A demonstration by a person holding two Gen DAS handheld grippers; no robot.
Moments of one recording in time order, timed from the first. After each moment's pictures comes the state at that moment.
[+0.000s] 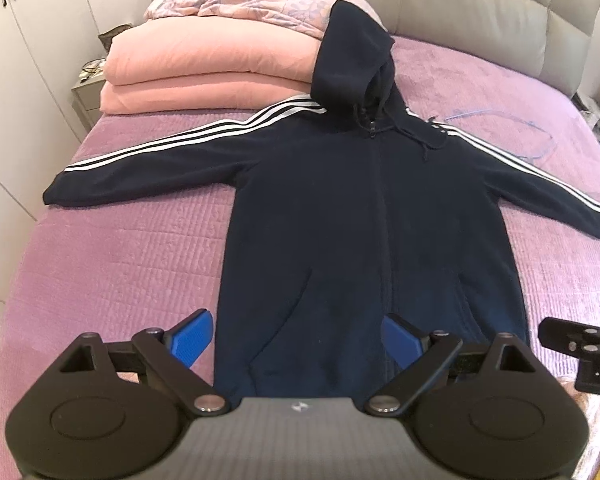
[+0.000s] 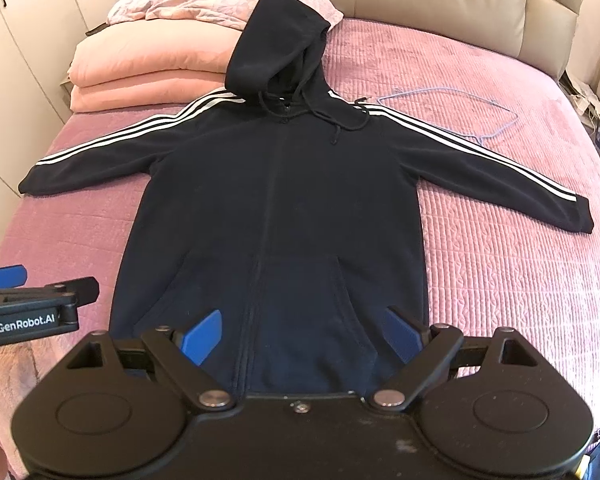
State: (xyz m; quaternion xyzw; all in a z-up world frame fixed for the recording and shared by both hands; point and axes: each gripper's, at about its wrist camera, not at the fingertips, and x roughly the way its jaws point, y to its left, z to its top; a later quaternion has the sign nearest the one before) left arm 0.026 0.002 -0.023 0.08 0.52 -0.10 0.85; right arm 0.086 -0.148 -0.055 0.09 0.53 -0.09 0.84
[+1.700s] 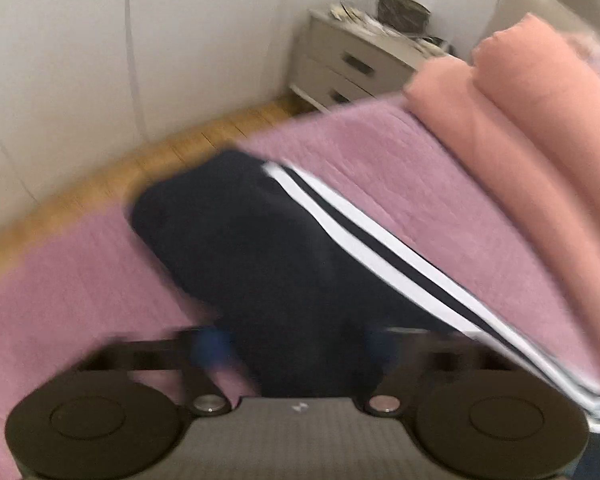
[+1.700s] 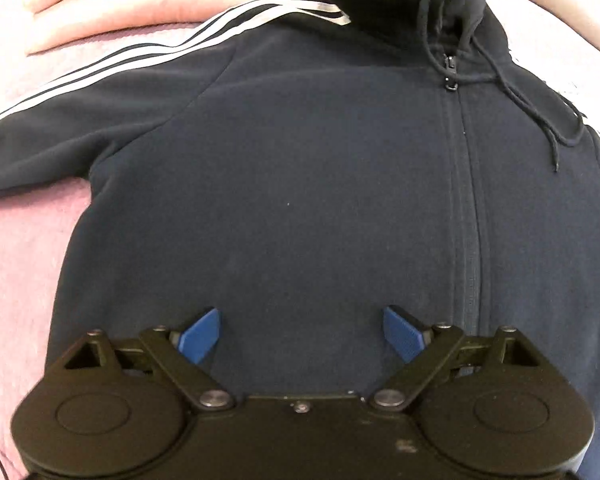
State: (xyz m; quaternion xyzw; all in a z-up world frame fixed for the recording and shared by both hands) left arm 0.430 0.371 -0.261 -0.16 0.47 0.19 0.85; right arm 0.363 -0.060 -0.315 0.07 0.56 -0.07 0.82
